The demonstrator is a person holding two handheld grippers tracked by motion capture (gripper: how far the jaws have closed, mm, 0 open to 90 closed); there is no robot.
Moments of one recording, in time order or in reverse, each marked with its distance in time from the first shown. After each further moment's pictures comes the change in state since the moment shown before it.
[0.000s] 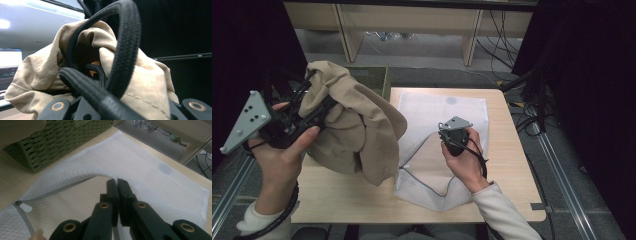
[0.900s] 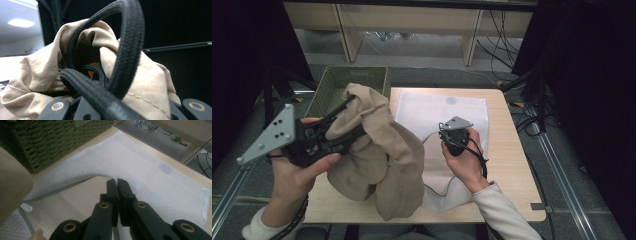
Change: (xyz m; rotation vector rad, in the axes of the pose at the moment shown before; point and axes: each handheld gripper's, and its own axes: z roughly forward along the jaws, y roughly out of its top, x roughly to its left) left arm -0.044 -0.002 0.018 0.050 -0.301 -0.065; right arm -0.003 0.000 0.001 -0.011 0.006 -0.024
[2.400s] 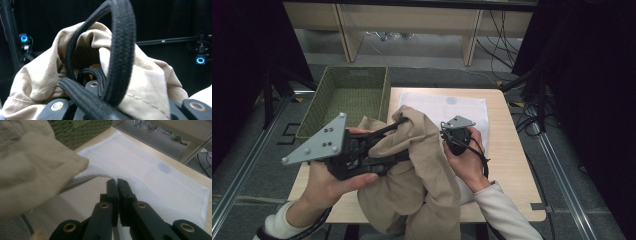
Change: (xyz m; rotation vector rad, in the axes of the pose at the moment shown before) left arm -0.030 -0.014 0.058 0.087 -0.232 -0.076; right arm -0.005 0.000 -0.001 -0.001 0.003 0.009
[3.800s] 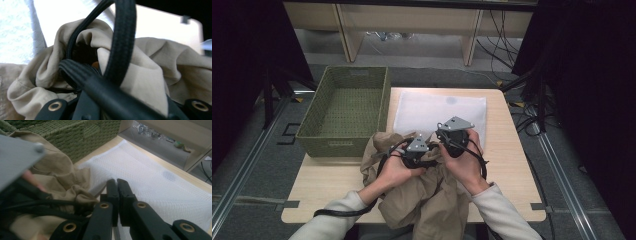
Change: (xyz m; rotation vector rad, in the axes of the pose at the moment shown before) left arm 0.090 -0.216 0.077 0.735 0.292 -0.183; right arm 0.014 0.007 -0.012 -0.049 0.020 0.013
